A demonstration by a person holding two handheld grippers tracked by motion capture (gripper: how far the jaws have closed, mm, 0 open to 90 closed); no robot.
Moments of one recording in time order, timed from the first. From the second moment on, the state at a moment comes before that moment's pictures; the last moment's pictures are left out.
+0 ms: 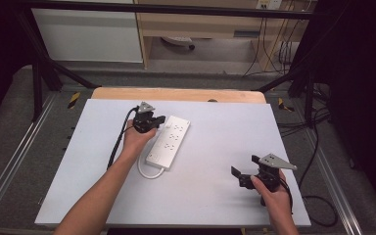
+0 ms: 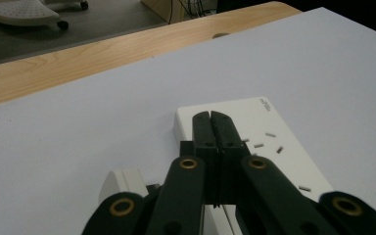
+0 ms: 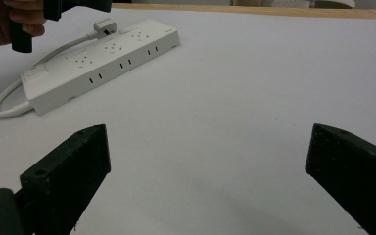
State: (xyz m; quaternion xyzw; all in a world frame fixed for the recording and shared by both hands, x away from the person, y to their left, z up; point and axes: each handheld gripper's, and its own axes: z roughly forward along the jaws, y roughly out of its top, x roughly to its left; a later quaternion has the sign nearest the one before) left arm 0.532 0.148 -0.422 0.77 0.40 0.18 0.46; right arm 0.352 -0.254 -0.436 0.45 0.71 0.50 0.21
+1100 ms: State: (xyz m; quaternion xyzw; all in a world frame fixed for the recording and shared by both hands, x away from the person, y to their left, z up) left arm 0.537 0.133 -0.438 0.79 0.39 0.16 0.45; right arm 0.352 -0.255 -0.436 0.45 0.71 0.50 0.21
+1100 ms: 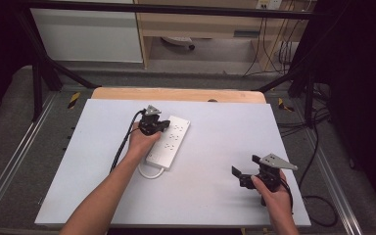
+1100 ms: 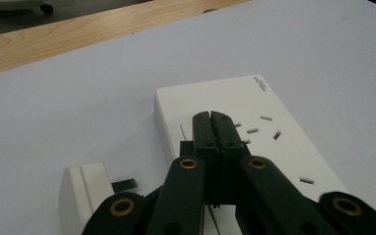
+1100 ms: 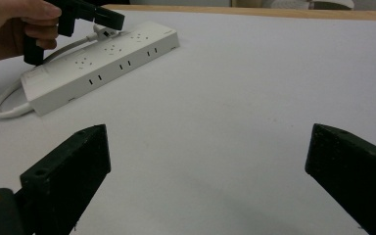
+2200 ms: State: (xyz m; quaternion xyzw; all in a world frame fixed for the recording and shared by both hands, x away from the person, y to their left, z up) left arm 0.538 0.129 -0.441 0.79 0.39 0.17 0.44; right arm 0.351 -0.257 -0.435 0.45 0.71 0.50 0.21
